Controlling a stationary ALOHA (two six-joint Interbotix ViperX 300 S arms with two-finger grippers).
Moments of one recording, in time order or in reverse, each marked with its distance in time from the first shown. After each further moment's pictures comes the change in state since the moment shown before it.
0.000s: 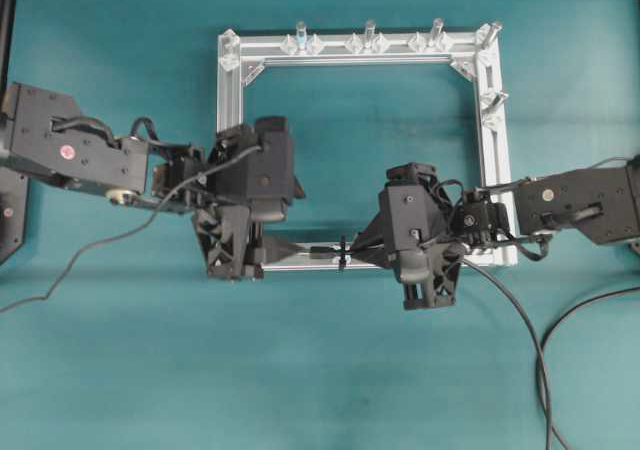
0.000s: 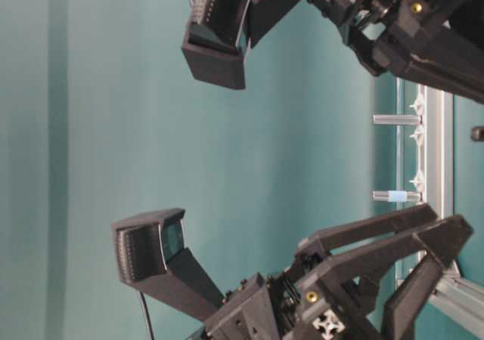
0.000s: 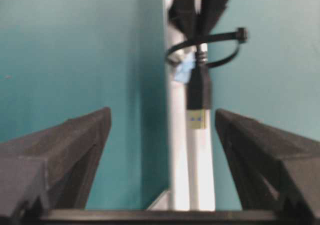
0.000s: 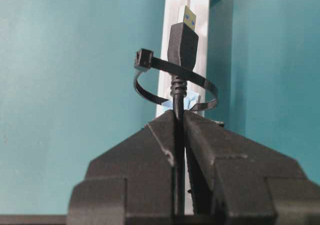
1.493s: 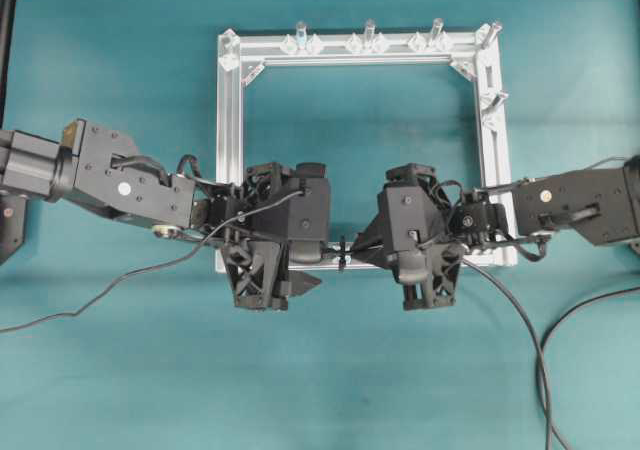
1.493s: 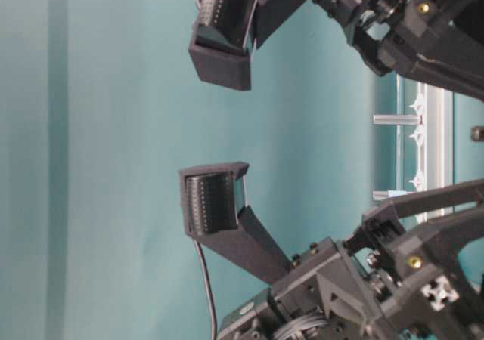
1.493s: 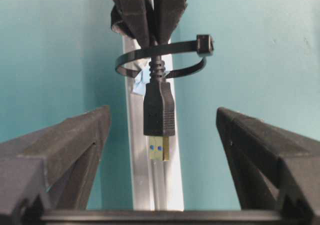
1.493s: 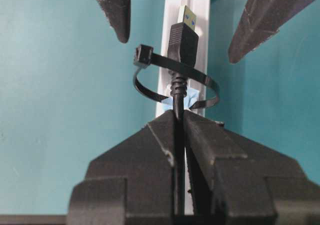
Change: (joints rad) left arm -0.054 0.158 -0.071 0.000 -0.037 -0.028; right arm 0.000 0.009 0.000 0.002 -0.002 0.000
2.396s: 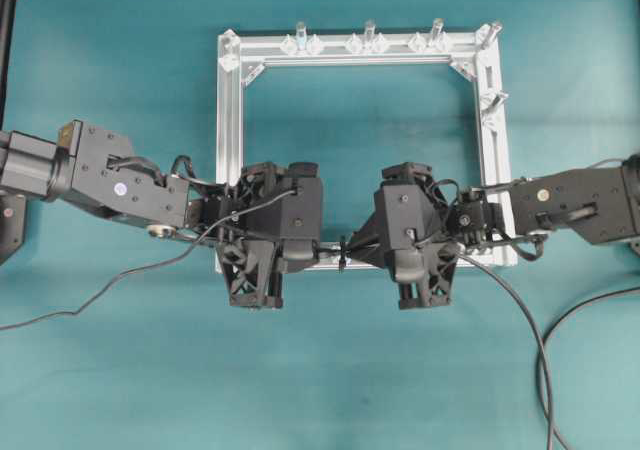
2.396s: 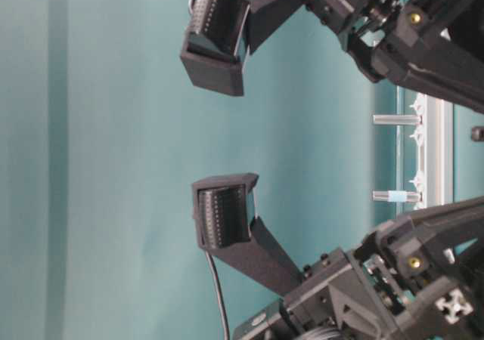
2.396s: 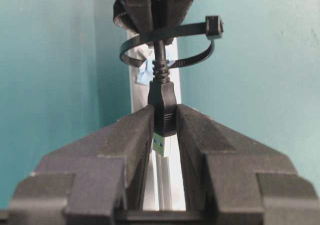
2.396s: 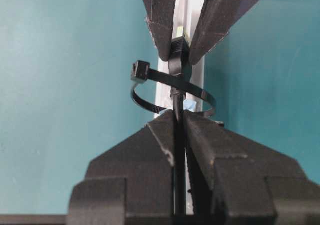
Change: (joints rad) left arm 0.003 -0.002 0.035 0.002 -0.034 -0.003; right arm -0.002 0.000 -0.015 -0.002 0.000 0.000
